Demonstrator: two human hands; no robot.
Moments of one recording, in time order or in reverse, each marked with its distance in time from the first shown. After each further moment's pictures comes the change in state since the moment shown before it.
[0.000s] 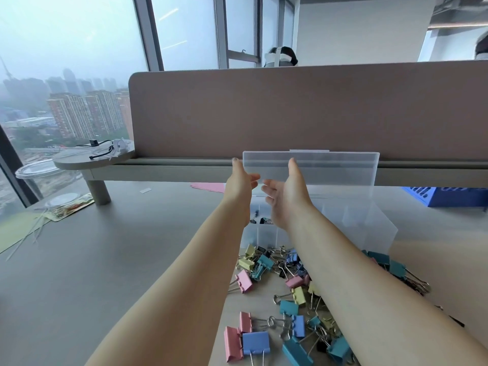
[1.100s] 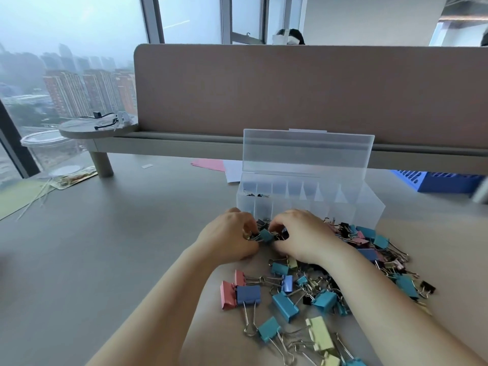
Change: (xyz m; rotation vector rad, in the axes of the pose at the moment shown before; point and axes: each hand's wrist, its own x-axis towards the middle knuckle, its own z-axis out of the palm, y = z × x) left_hand -0.065 -0.084 -0.059 1.190 -0.226 0.485; right_hand -0.077 0.055 -0.070 -1.717 -0.087 -0.520
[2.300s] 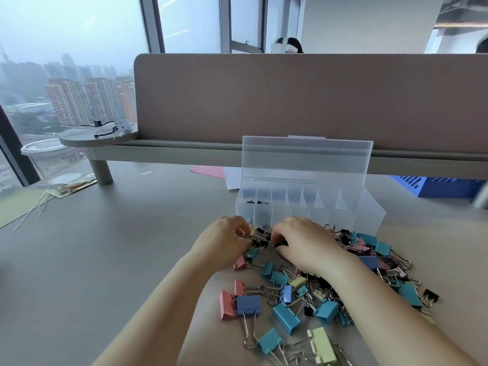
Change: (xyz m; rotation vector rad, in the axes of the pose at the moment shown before) left_hand 0.007 -0.014 0.004 -0.085 0.057 -0.083; right_hand 0.000 0.002 0.005 -0.097 0.070 -0.065
